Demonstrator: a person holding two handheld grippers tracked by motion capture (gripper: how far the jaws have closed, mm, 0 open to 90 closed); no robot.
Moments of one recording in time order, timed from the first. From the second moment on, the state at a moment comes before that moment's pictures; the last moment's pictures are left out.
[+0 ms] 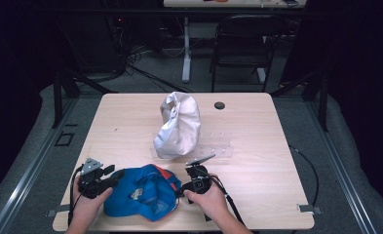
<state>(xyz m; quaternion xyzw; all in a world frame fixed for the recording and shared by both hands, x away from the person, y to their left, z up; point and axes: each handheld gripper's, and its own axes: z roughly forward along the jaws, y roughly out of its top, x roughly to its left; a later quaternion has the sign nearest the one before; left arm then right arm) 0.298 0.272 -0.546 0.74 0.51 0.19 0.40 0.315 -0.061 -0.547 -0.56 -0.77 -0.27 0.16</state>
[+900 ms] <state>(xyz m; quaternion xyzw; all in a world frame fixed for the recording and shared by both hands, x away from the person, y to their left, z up) 0.298 0.271 -0.546 0.74 0.51 0.19 0.40 0.308 -0.103 -0.531 -0.59 -0.76 -0.26 0.12</state>
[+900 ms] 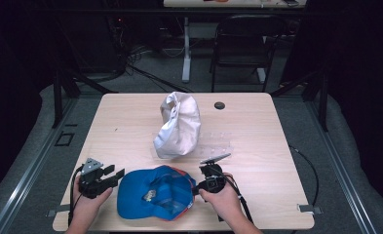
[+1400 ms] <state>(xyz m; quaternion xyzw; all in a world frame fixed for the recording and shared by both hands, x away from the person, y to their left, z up) 0.298 0.267 -0.547 0.75 0.50 0.18 0.40 0.301 -0.143 -0.525 -0.61 -0.74 -0.27 0.12</state>
